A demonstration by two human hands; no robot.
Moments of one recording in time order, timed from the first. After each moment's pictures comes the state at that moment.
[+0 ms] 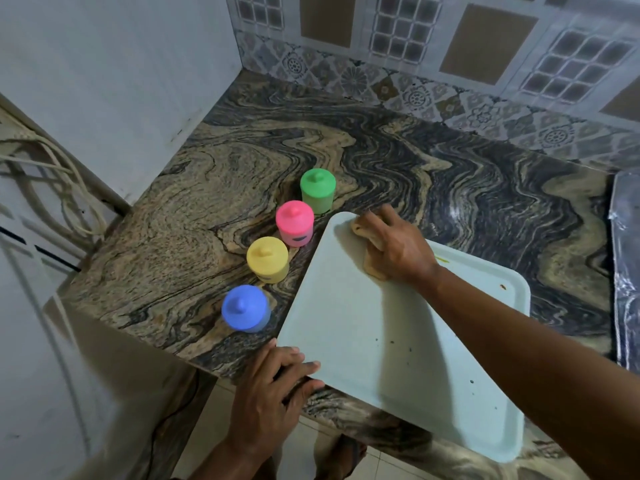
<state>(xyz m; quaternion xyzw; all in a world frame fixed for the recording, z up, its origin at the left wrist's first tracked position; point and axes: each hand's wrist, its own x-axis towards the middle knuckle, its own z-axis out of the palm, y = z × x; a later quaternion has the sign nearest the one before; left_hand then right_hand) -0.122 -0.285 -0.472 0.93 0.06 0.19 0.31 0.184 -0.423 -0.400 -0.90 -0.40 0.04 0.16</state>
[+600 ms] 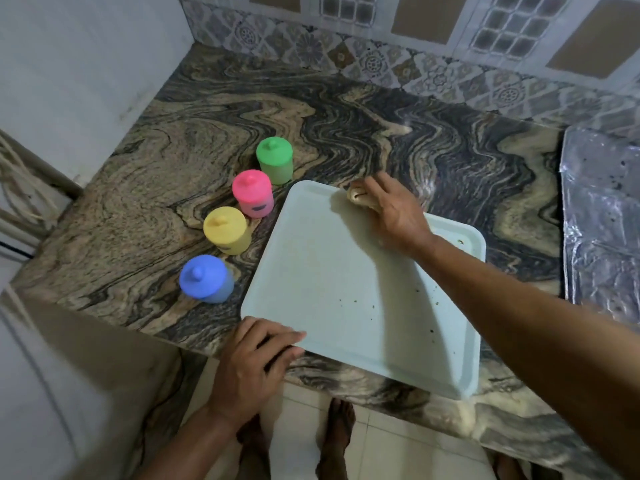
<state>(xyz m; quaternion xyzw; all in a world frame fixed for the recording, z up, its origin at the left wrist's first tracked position) -0.118 -0.301 -0.456 0.94 0.00 0.16 0.31 0.190 -0.482 -0.397 -0.91 -0.36 0.01 0.18</state>
